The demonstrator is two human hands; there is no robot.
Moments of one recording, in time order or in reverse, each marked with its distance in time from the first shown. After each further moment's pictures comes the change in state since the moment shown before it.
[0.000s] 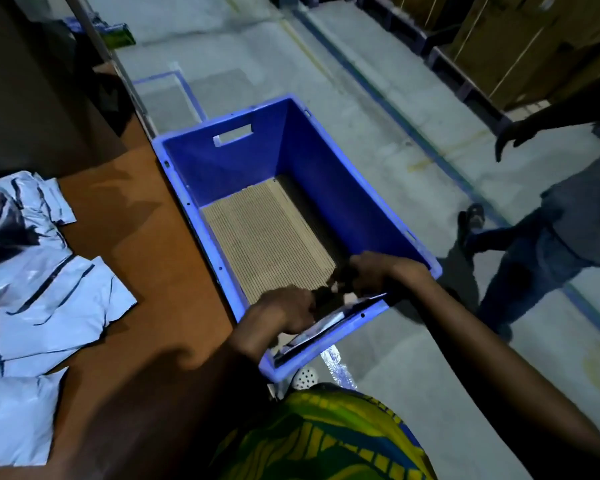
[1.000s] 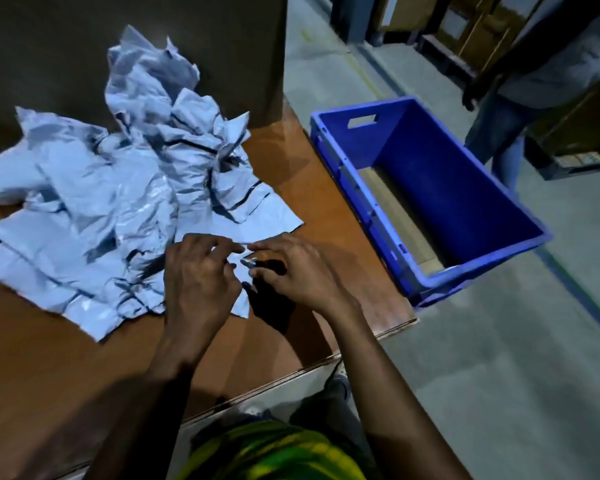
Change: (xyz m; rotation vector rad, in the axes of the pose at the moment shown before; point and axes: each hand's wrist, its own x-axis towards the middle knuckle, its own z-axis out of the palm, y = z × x) left_hand -0.277 -0.267 0.124 -0.044 1.389 -0.139; right_hand 0.012 -0.382 0.152 0.299 0.778 -0.490
